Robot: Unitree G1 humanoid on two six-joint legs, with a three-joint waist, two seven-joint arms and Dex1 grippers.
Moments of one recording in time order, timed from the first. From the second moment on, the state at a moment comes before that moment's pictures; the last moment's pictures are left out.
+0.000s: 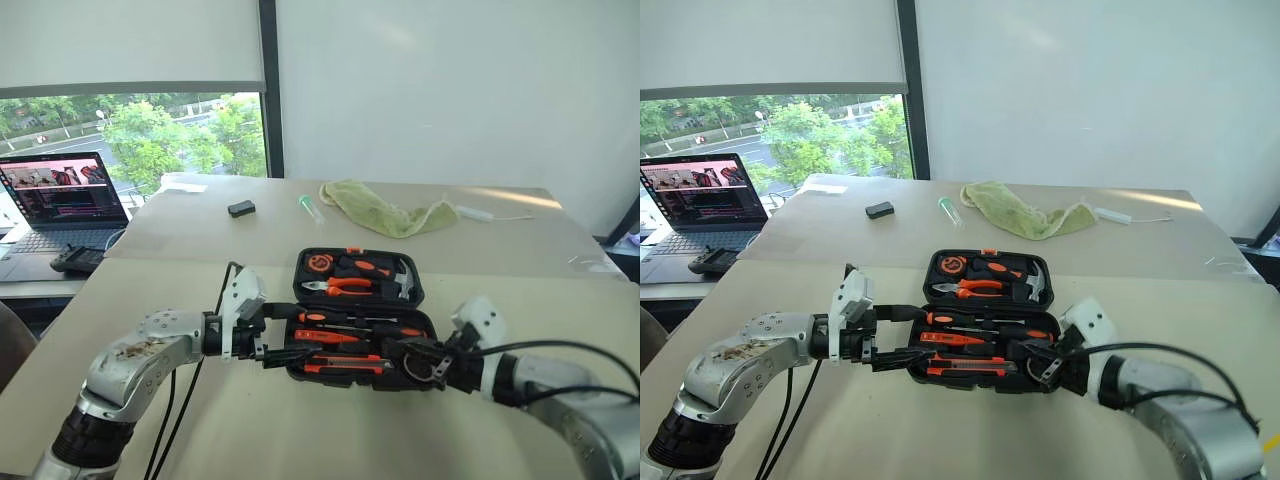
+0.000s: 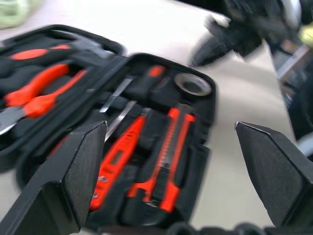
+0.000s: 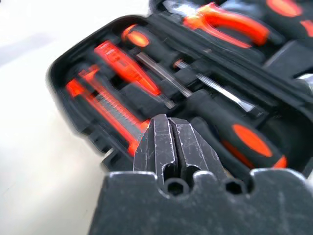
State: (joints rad) left arm -0.34 0.66 -0.05 -0.35 -0.63 0.70 -0.93; right arm 0.00 -0.57 -0.14 -0.68 0.51 0.91 0.60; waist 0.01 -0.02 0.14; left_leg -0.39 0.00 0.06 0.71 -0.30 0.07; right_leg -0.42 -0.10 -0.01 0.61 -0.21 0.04
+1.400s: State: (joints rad) left arm -0.91 0.29 -0.02 0.44 -0.35 0.89 -0.34; right arm -0.70 -0.54 -0.09 0.08 0.41 1.17 0.27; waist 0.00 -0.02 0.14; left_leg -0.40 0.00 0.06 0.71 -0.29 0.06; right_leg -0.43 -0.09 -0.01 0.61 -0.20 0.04
